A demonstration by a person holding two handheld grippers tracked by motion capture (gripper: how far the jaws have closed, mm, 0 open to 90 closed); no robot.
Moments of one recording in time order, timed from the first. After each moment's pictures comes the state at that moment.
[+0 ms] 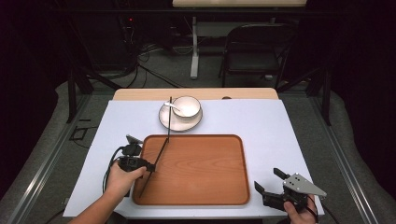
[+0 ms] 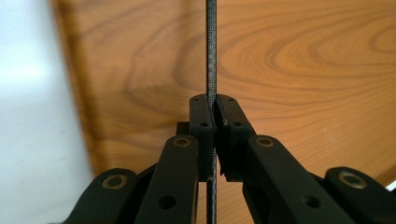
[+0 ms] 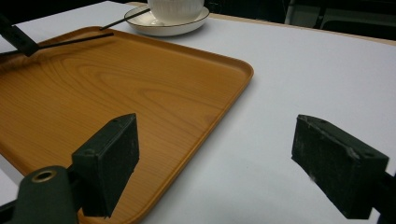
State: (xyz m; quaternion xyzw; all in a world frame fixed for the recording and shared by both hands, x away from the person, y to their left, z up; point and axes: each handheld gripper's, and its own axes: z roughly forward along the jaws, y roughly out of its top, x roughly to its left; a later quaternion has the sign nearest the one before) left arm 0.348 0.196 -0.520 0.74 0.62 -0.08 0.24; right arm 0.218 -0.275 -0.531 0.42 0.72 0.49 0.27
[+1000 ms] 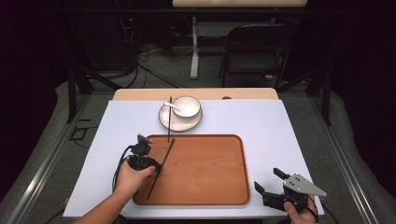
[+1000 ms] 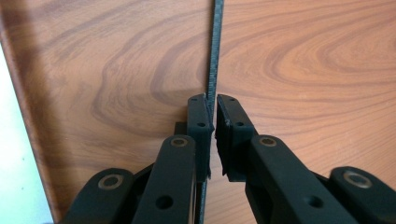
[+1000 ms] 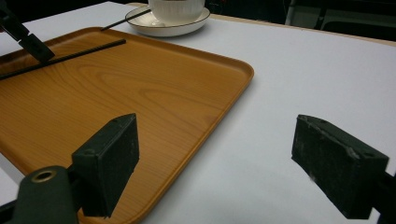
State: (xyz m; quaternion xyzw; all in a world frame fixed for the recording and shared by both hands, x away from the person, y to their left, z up) left arm 0.355 0.175 -0.526 0.75 0.62 -0.06 0.22; right arm 0.217 -0.275 -0.531 0.42 0.72 0.49 0.27
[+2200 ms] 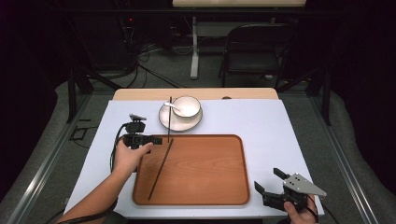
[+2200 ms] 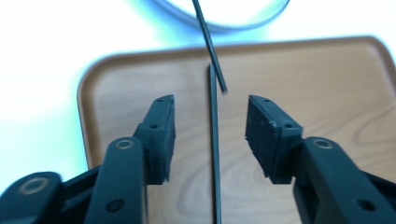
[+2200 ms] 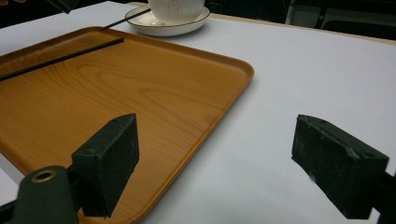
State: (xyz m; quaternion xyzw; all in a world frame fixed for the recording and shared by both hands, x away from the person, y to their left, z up) left arm 0.403 0.188 -0.483 0.73 0.60 0.03 0.32; right arm 0.217 -0.275 -0.531 0.42 0.71 0.49 0.27
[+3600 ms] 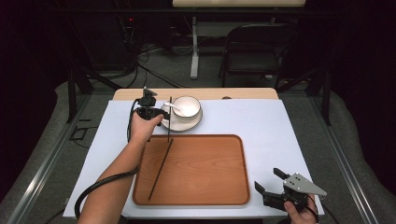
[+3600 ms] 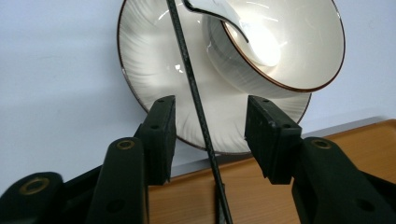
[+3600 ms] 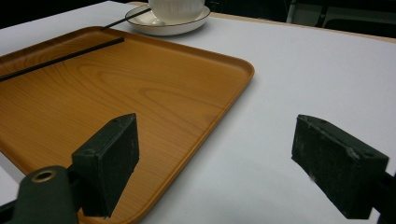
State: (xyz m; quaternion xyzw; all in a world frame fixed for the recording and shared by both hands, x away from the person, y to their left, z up) left arm 0.501 0.158 -0.478 0.73 0.62 0.04 0.29; right arm 0.218 -0.276 -0.532 0.42 0.71 0.49 0.26
